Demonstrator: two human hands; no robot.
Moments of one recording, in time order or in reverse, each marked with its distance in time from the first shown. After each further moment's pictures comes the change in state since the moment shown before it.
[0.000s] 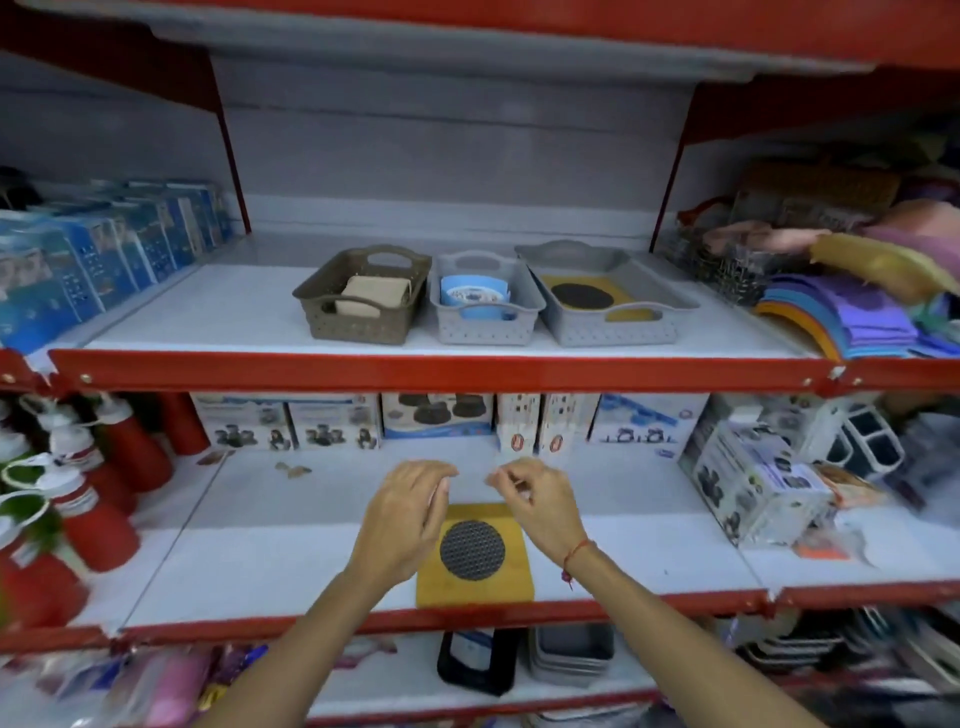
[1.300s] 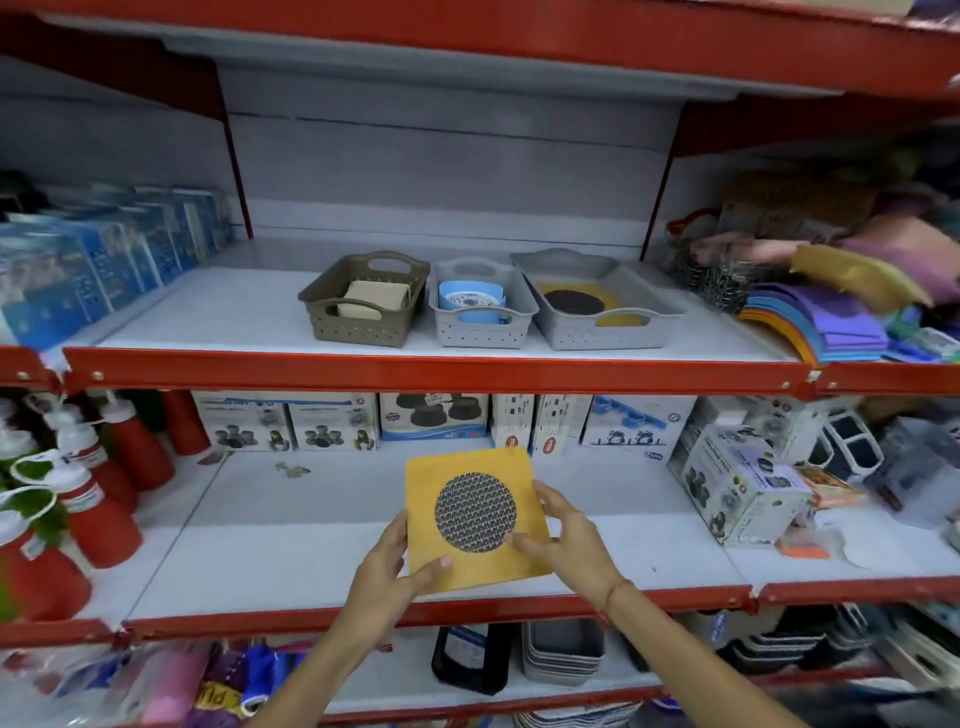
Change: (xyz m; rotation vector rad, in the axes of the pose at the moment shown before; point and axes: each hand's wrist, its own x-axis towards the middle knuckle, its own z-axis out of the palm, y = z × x) left_hand -0.061 0.004 0.012 -0.821 -0.155 -0.710; right_hand -0.051 0.000 -0.032 0.150 -0.174 0.425
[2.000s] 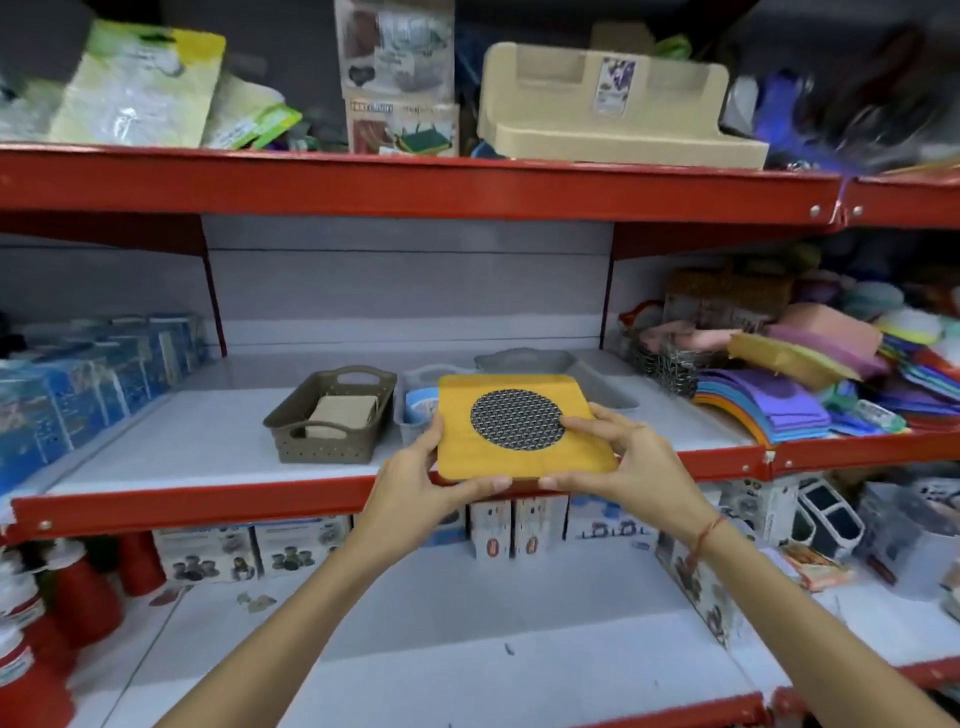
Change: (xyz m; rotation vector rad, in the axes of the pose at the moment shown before) left_hand 0.040 0.217 0.023 0.244 -0.048 0.533; right_hand 0.006 -0.137 -0.150 -0.248 0.269 -0.387
